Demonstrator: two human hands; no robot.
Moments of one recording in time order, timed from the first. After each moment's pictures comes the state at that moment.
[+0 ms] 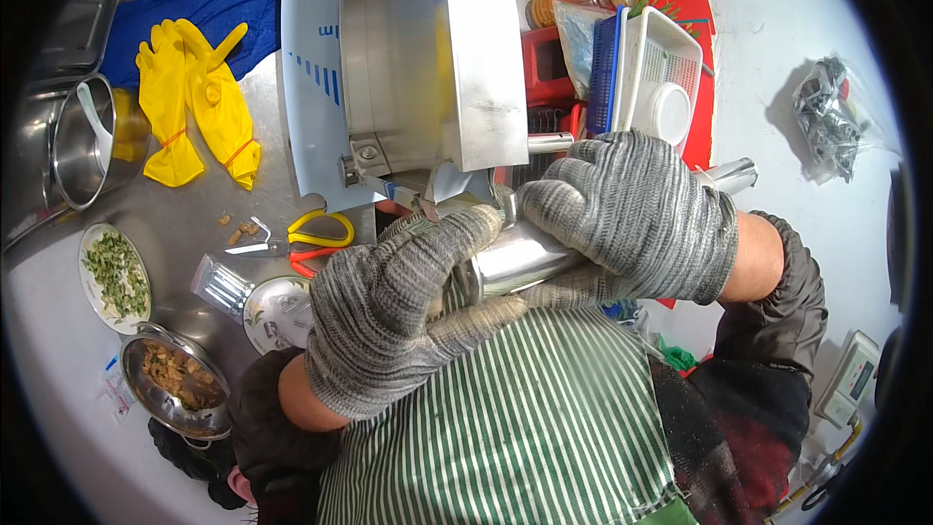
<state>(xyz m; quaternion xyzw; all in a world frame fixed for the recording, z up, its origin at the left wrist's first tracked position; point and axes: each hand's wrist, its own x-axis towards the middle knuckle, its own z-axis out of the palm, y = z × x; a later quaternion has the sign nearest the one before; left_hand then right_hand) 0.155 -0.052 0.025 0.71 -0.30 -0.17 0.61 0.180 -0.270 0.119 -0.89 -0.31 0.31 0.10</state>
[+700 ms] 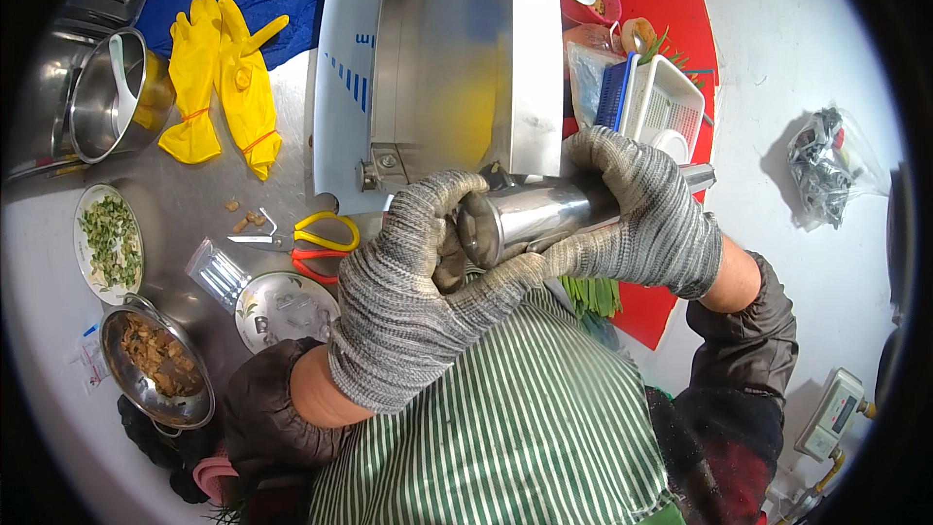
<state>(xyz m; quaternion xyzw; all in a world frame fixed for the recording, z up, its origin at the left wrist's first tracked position) 0.148 -0.059 0.029 0.64 -0.10 -0.20 0.74 0.181 -0.271 0.104 -0.93 -0.14 0.21 0.27</state>
